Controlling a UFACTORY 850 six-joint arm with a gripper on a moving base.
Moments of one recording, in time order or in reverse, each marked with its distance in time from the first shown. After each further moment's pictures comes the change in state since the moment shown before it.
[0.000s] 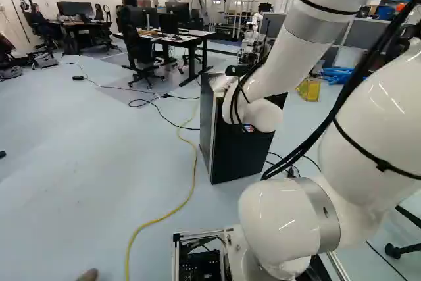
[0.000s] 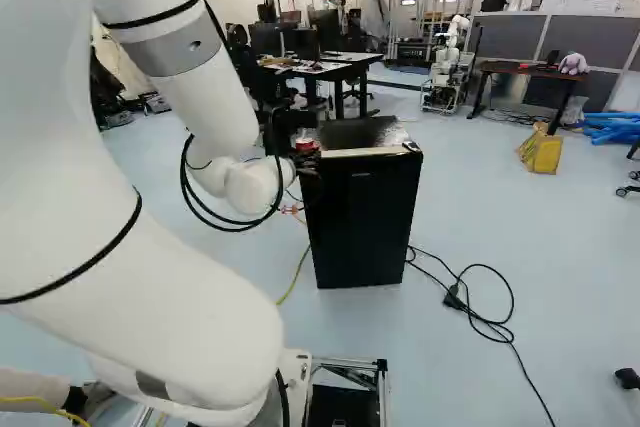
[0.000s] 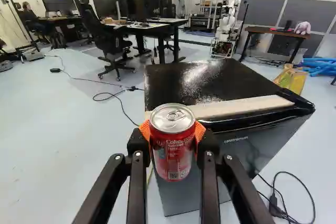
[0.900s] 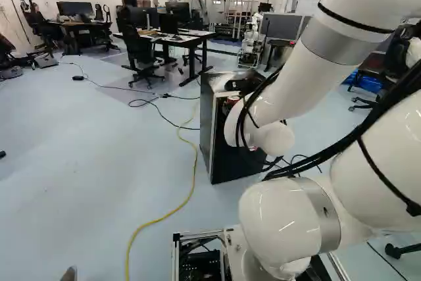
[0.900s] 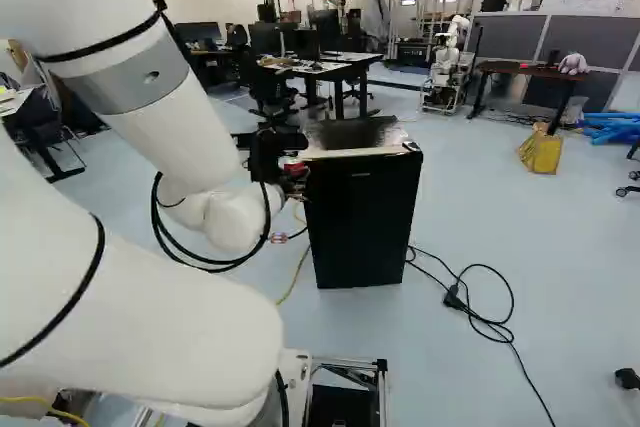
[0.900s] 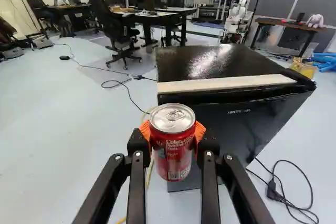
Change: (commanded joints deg) arm 1.3 7.9 9.1 -1.1 -1.2 0.0
